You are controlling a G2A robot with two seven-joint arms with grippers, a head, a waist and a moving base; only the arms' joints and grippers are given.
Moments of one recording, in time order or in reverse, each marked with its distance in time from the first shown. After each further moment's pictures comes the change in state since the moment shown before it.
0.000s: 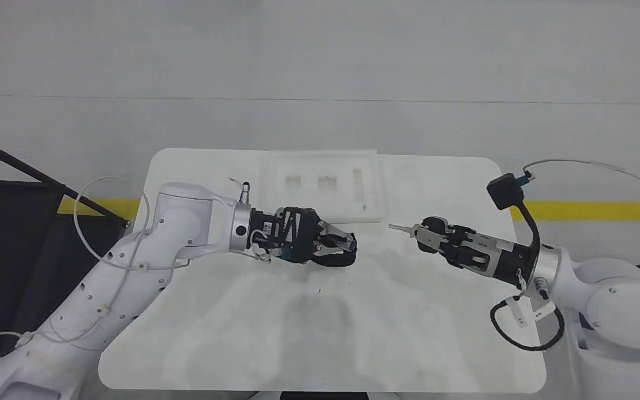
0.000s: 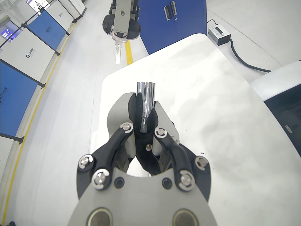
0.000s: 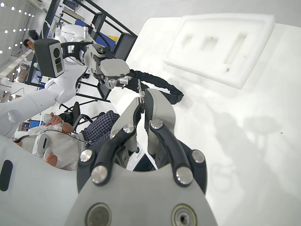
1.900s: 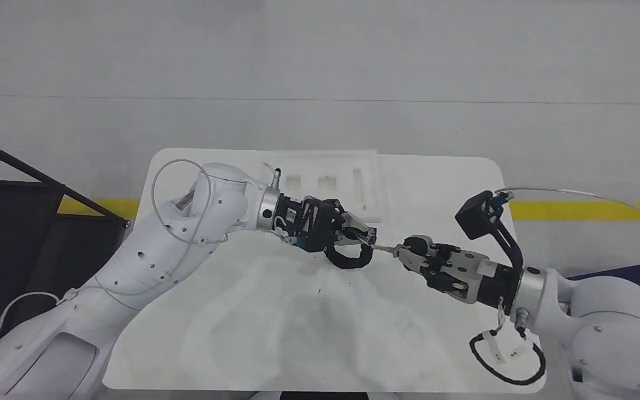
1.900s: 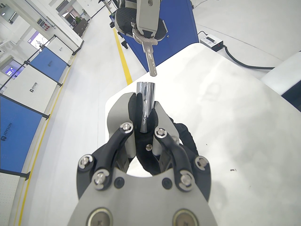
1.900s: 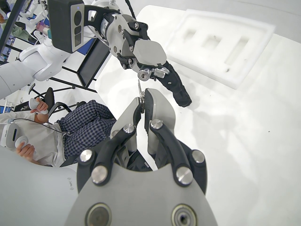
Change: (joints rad) left arm -0.209 -0.131 0.229 0.303 0.370 0.080 0.540; right arm -0.039 0.056 -0.075 -0.200 -0.168 0.046 -0.023
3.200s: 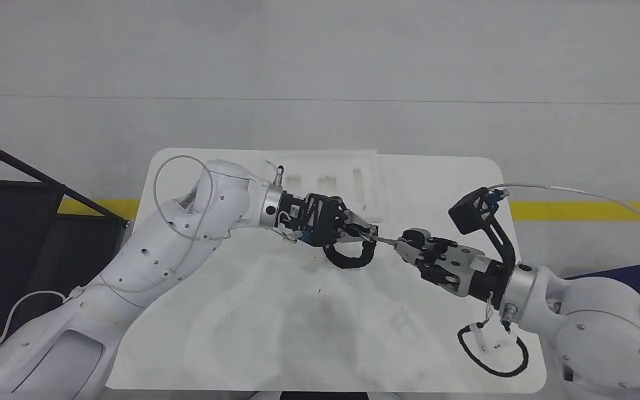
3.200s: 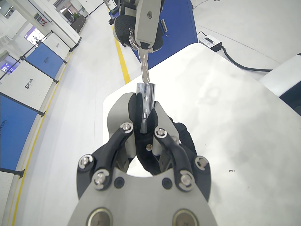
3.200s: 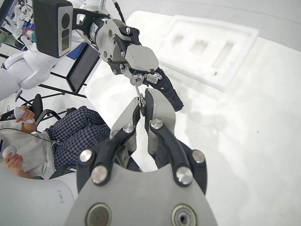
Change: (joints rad) left arm 0.001 -0.027 -0.022 0.015 -0.017 -0.038 -0.043; right arm 0.010 0.028 -0.058 0.000 -0.081 0.046 -0.075
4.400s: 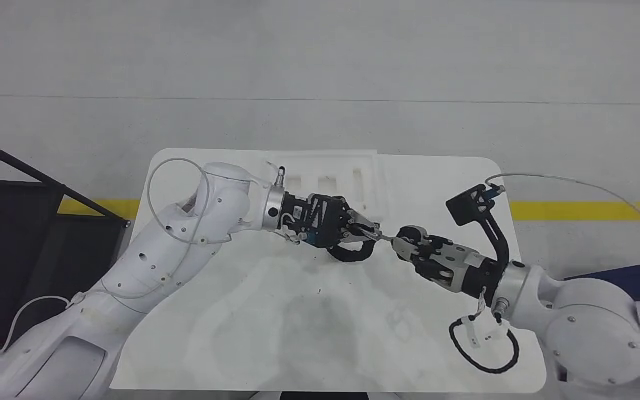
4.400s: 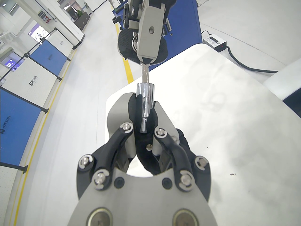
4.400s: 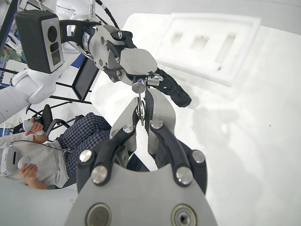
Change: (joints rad) left arm 0.038 -0.008 -0.047 -0.048 -0.042 -0.008 -0.094; right arm 0.023 0.013 -0.048 0.000 0.015 0.130 -0.042
